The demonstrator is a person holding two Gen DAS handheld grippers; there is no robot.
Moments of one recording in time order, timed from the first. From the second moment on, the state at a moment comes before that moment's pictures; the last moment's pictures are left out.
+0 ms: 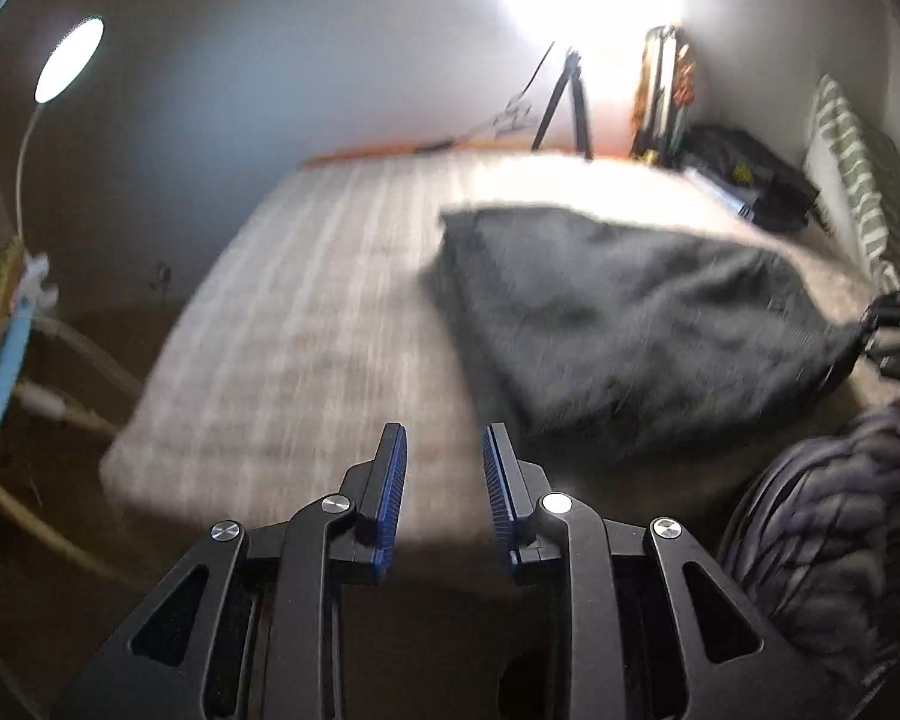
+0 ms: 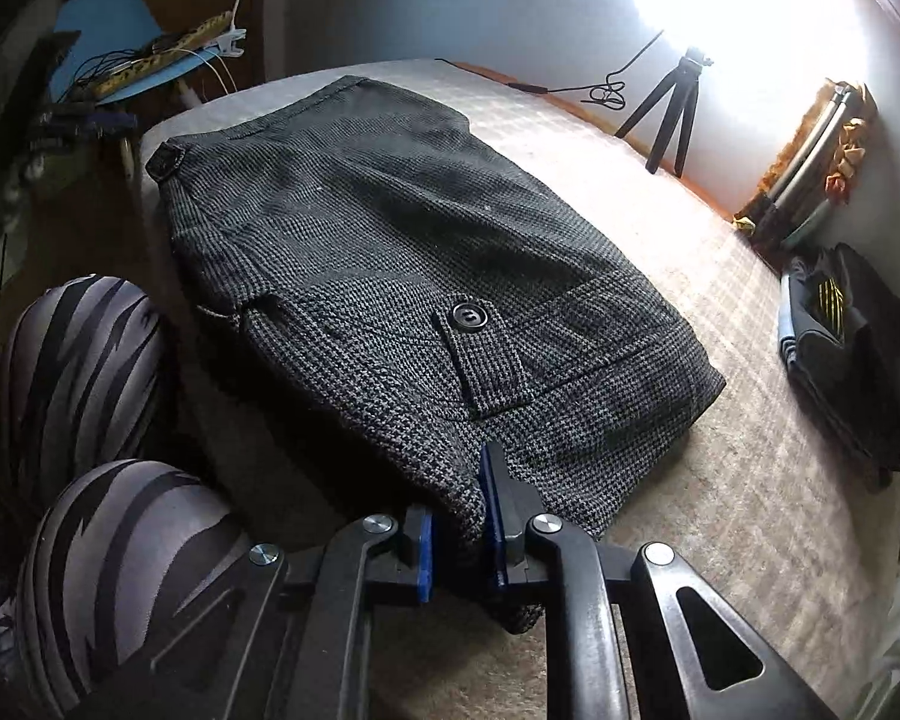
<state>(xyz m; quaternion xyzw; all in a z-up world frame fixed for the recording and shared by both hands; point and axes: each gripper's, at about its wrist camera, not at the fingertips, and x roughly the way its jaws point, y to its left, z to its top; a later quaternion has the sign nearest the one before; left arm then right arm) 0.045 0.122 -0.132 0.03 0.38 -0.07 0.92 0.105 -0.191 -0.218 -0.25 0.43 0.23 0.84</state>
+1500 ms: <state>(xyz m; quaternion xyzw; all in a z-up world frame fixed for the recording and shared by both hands) 0.242 0.070 -0.169 0.06 0.48 -0.11 0.87 0.149 -0.138 -0.210 -0.16 0.45 0.34 0.81</state>
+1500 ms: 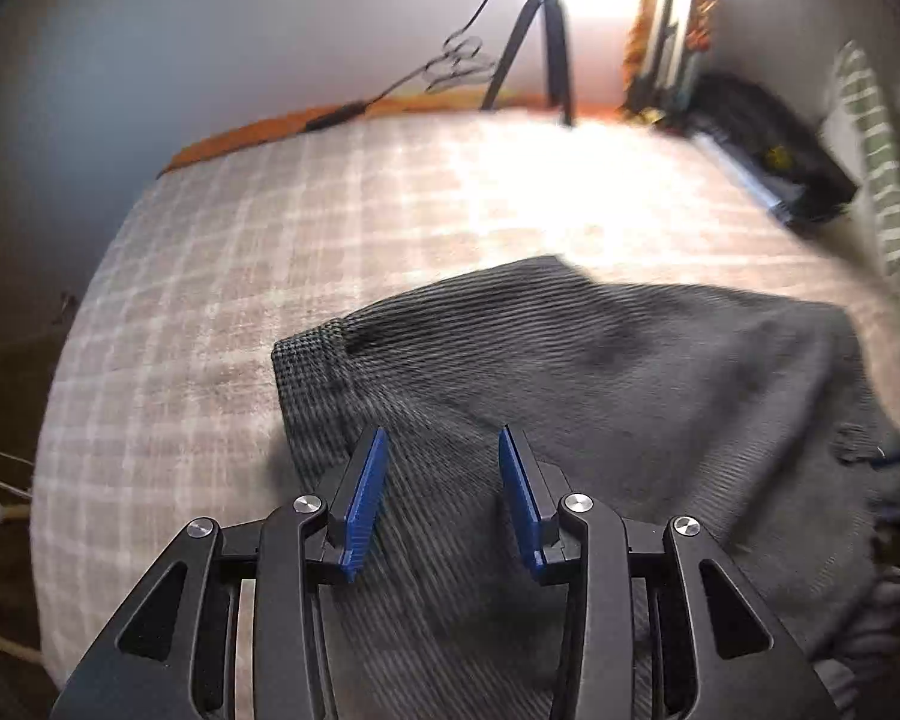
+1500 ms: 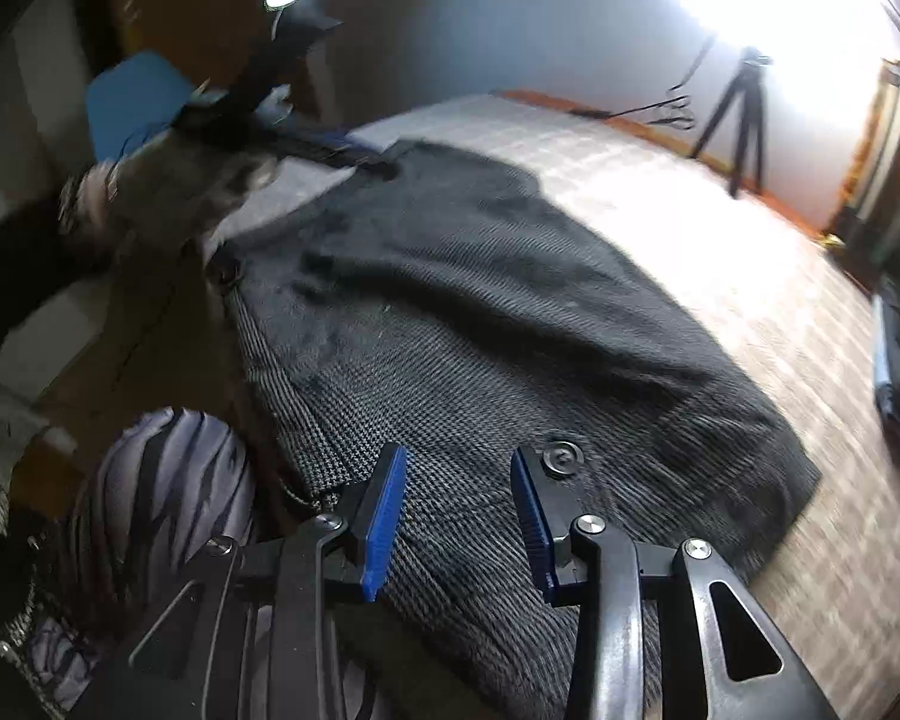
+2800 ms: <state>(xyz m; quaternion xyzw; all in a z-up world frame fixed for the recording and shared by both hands) 0.125 0.003 -0.183 0.17 0.42 -0.18 0.87 0.153 -0.284 -0.236 0.12 0.48 0.16 0.85</state>
